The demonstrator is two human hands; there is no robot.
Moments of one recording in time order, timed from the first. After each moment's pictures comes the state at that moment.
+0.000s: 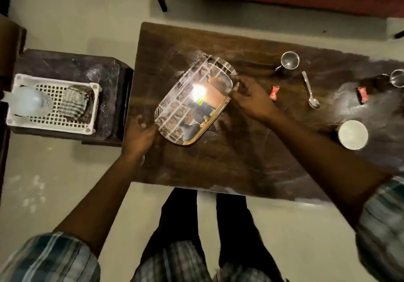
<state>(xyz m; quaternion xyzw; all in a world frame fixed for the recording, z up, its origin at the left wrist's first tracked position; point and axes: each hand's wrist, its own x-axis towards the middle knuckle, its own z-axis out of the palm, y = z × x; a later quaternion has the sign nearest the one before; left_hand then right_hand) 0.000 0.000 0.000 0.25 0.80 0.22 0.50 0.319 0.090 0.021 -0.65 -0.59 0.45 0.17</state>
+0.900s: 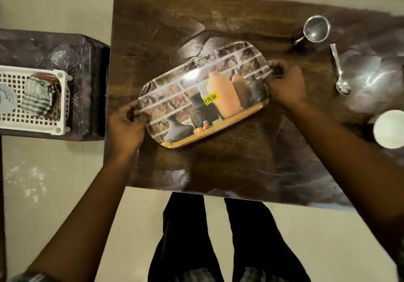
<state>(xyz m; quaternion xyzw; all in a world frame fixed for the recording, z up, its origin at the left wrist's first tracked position) 0.018 0.020 -0.048 0.30 0.79 0.30 0.45 0.385 0.104 -0.061 -0.77 -0.43 0.41 0.22</state>
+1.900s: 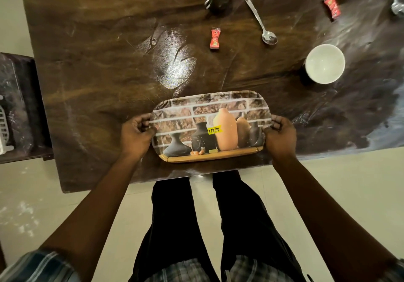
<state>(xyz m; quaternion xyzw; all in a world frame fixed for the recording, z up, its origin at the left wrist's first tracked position) 0.149 -0.051 -0.113 0.45 0.72 0.20 0.50 0.507 -0.173 -0.112 -0.84 -0.11 0.40 0.34</state>
